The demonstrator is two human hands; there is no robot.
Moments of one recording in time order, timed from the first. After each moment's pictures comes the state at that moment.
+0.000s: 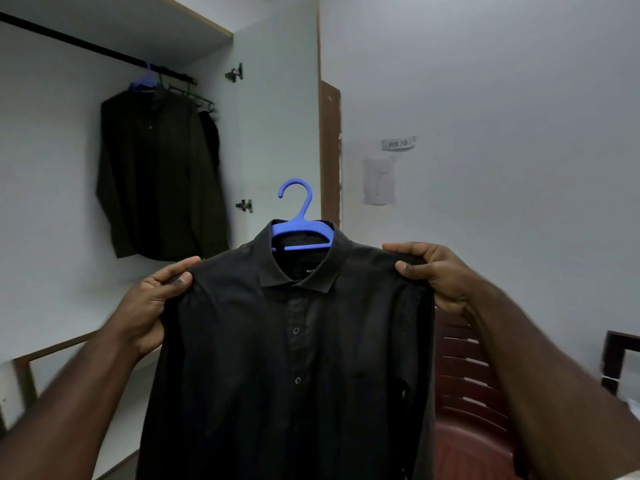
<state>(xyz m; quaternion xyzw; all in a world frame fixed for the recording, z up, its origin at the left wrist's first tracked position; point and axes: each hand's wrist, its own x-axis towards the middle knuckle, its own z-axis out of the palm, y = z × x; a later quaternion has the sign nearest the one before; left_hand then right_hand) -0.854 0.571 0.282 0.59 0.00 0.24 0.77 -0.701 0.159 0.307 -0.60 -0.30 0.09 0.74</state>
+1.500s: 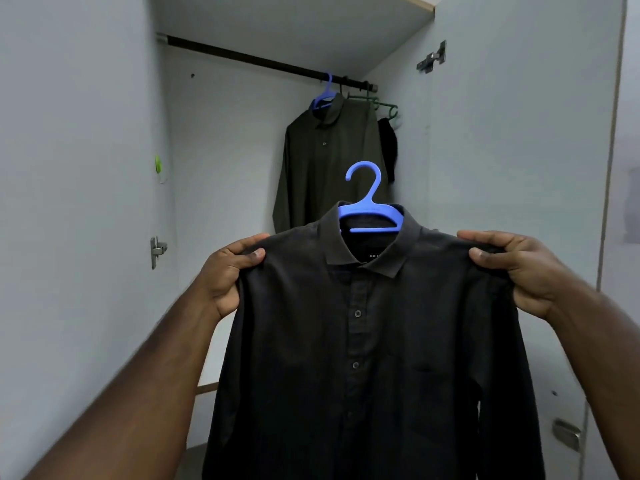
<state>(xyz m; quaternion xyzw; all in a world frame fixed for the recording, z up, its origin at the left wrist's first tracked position) -0.705 0.894 0.352 0.58 0.06 0.43 0.69 -0.438 0.564 0.371 -0.52 -0.41 0.15 0.73</state>
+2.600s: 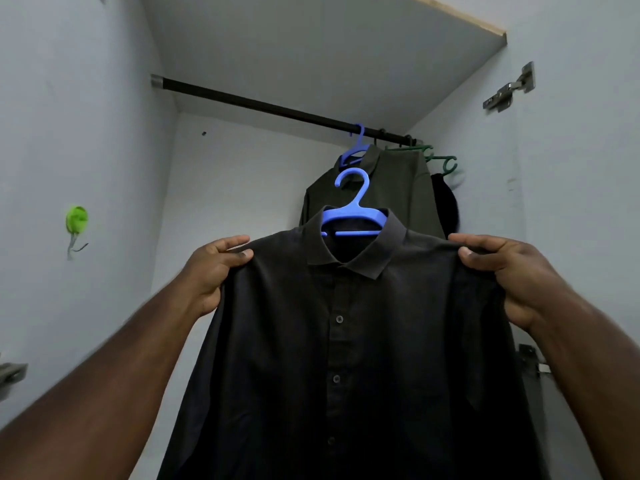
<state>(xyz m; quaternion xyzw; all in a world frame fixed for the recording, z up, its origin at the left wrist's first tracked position) -0.516 1.145 0.491 0.60 0.08 0.56 0.57 -0.242 0.847 0.500 -0.44 -0.46 0.09 0.77</state>
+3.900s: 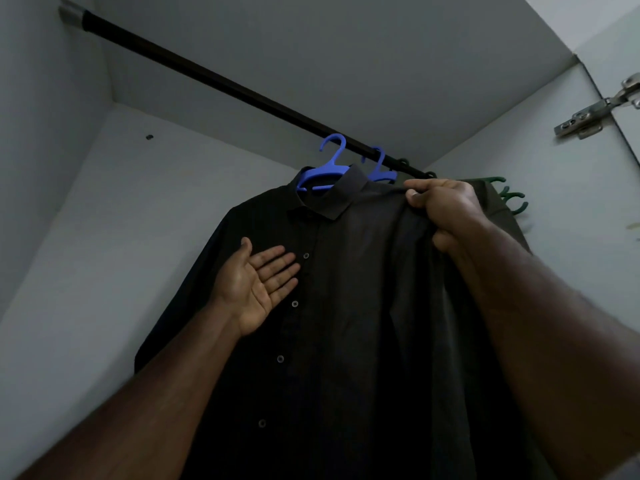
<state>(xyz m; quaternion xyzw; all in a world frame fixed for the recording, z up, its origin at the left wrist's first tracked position) -0.329 1.359 0.609 0.52 -0.13 0.47 0.70 -0.181 1.130 0.713 -0.43 -0.43 -0.17 0.78</state>
